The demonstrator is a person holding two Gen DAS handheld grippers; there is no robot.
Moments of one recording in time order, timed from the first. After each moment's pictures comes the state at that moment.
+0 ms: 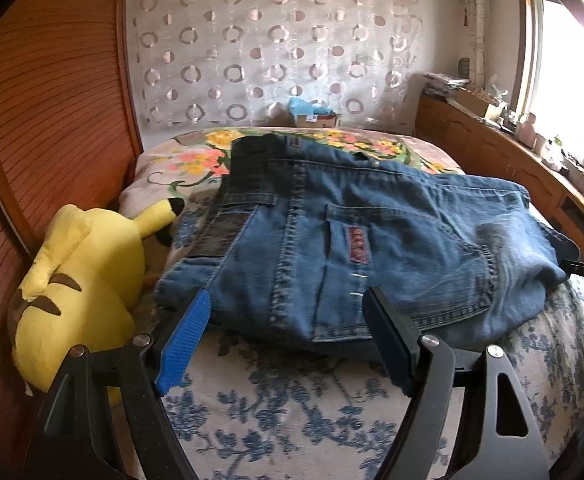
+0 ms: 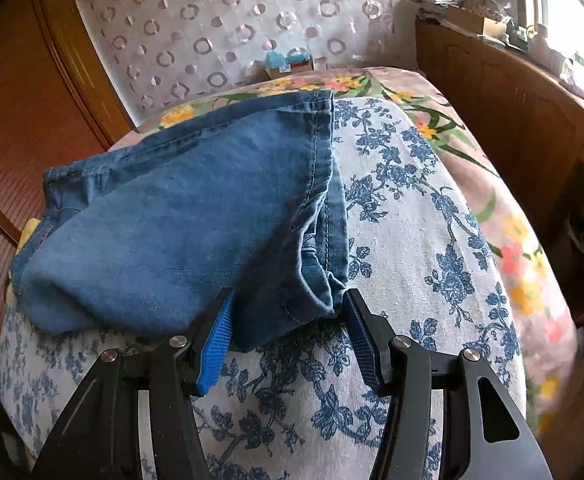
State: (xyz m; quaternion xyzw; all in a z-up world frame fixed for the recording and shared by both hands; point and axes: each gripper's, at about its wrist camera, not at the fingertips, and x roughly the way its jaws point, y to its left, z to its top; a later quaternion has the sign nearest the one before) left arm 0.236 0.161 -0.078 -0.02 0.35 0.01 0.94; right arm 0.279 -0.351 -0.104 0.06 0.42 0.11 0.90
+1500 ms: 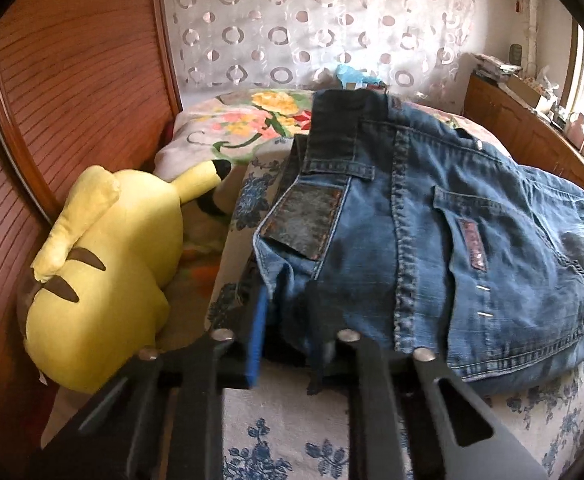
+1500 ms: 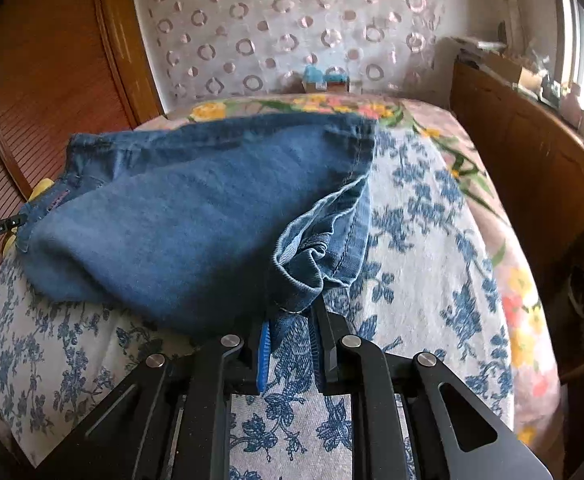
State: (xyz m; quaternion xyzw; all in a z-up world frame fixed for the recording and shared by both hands) left arm 0.284 0.213 -0.113 -0.03 0.41 0.08 0.91; right arm 0.266 -0.335 -0.098 -0.01 0.37 0.16 0.92
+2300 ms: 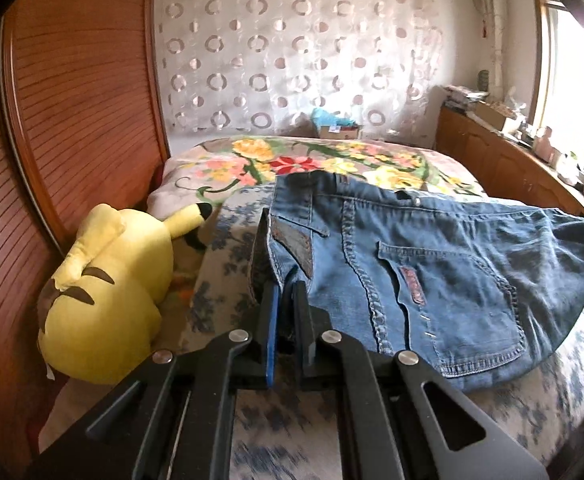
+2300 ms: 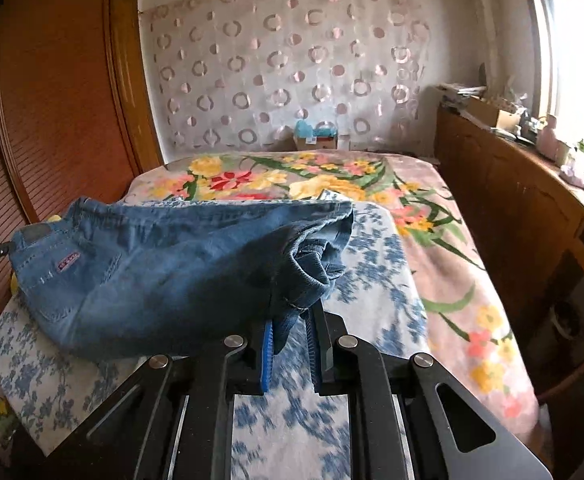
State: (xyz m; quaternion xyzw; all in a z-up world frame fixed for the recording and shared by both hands) left arm 0.203 0.169 -0.055 -0.03 0.33 0.05 0.94; right arm 0.209 -0.365 -0.061 0.00 0.28 0.14 0.95
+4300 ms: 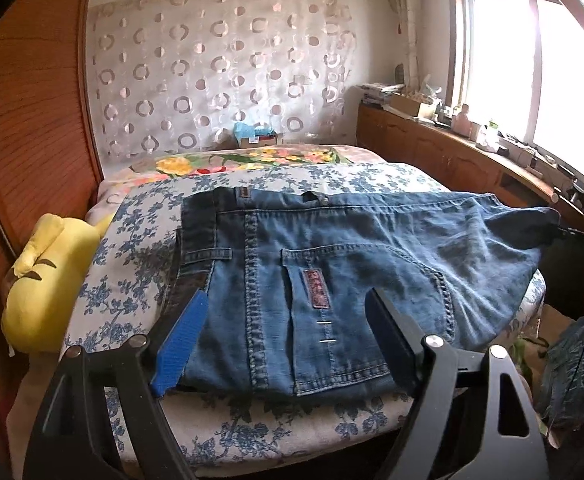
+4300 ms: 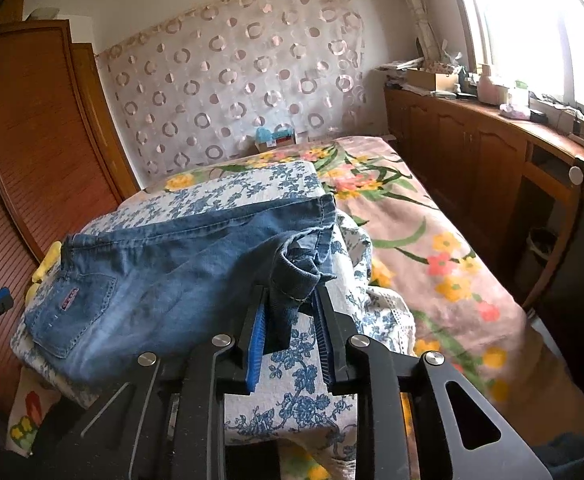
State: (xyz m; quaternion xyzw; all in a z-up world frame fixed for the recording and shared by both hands) left arm 0.089 0.039 -0.055 0.01 0.30 -0.07 0.95; right arm 0.070 -0.425 -0.089 0.09 0.28 0.08 0.95
